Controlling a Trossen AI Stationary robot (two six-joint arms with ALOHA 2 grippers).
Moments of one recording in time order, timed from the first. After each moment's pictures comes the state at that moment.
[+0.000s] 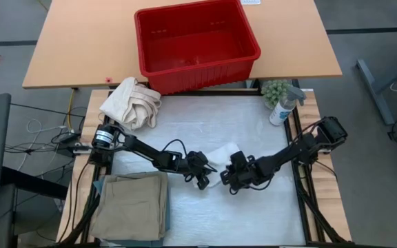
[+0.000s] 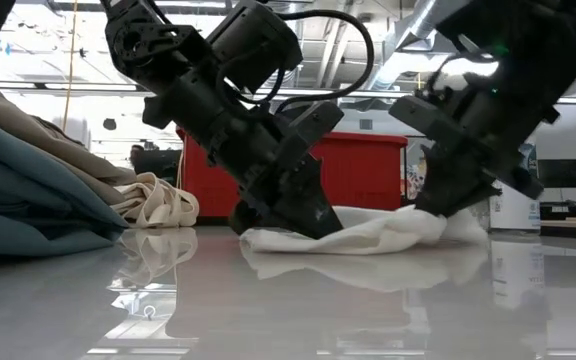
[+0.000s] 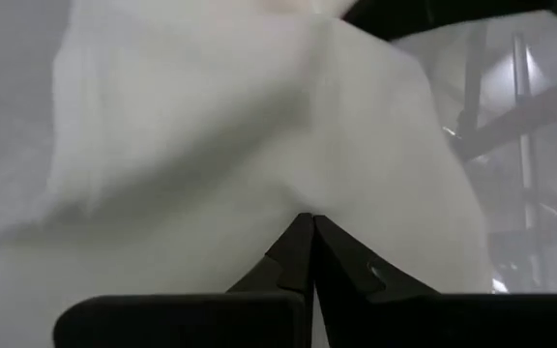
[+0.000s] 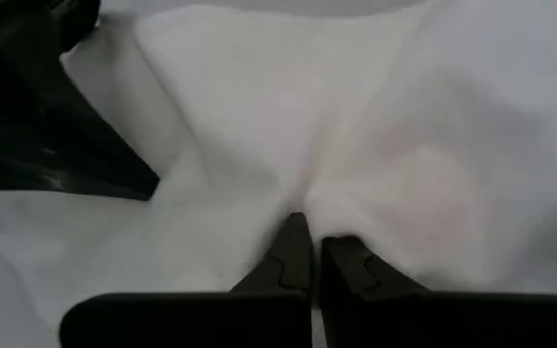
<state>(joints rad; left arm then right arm) -0.16 2.03 1.02 0.27 -0.15 -0.66 0.39 1.66 0.80 -0.28 0.58 1.36</state>
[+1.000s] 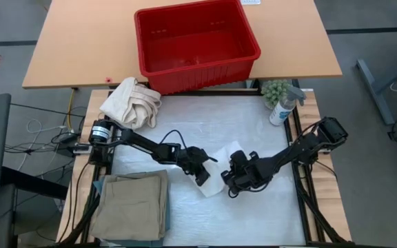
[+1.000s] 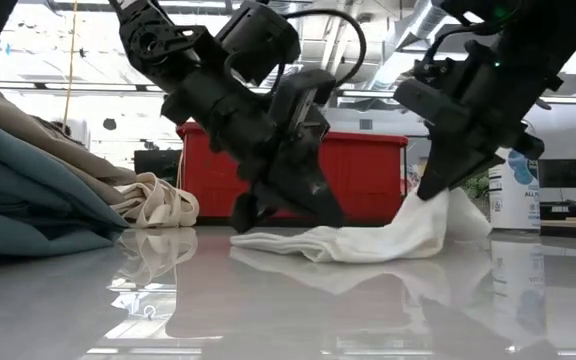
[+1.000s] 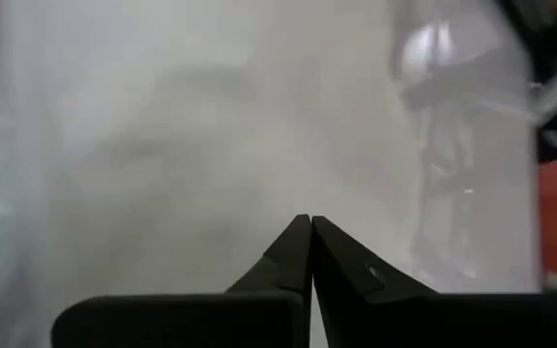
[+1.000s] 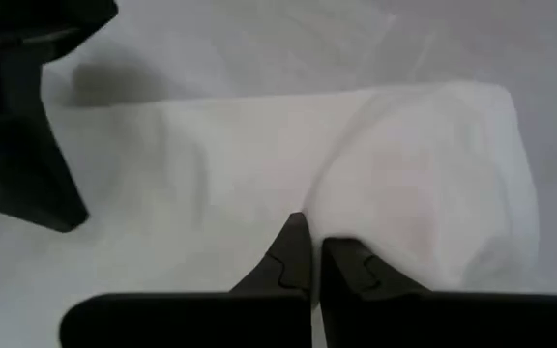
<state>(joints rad) -0.07 1.97 1.02 0.30 0.18 -0.76 0.43 1.66 0.94 -0.61 0.68 1.34</state>
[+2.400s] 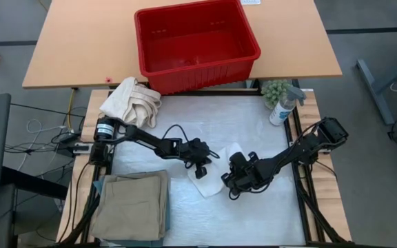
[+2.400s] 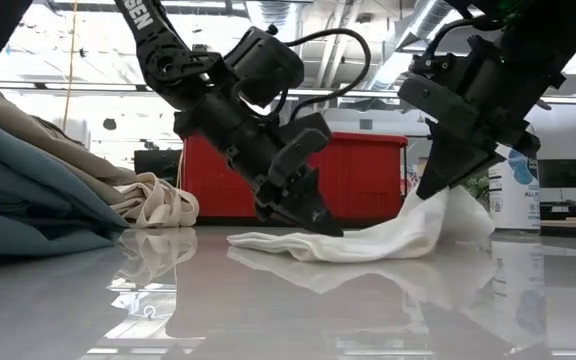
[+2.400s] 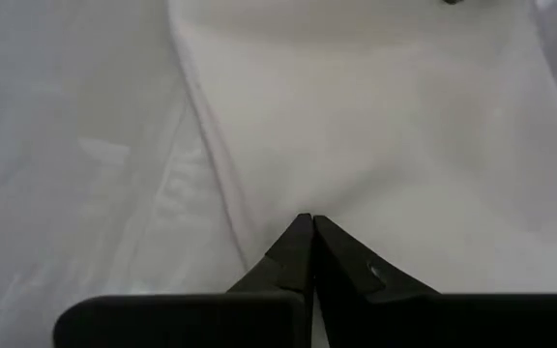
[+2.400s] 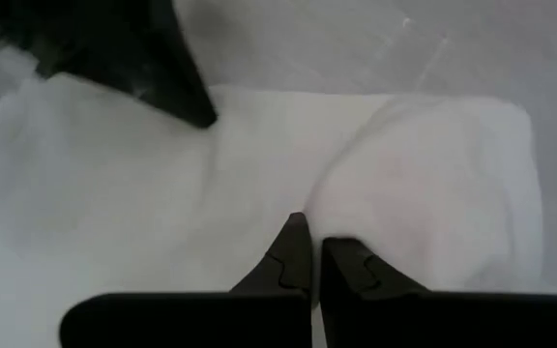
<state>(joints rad) 0.01 2.01 1.02 0.31 0.00 -0.27 0.44 1.66 0.94 -0.58 0.68 1.26</state>
